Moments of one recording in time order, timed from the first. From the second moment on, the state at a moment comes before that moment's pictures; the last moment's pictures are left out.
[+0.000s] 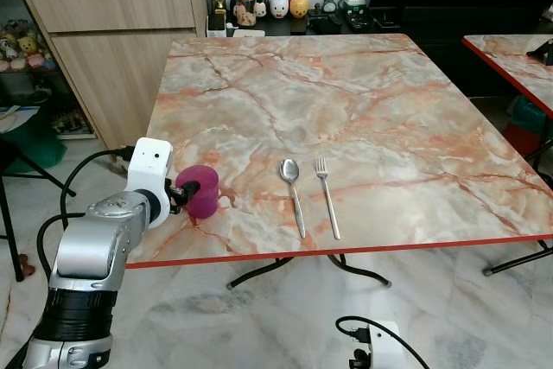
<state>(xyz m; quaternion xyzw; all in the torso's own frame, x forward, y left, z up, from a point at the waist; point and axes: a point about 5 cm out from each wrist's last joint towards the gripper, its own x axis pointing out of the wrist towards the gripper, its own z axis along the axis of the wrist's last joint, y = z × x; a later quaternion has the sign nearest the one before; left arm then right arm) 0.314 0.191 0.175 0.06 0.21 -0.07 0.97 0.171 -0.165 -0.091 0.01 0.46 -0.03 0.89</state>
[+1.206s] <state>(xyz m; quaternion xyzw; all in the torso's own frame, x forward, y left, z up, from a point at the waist) 0.315 0.190 0.175 0.06 0.21 -0.07 0.97 0.171 -0.164 -0.091 0.01 0.46 -0.03 0.89</state>
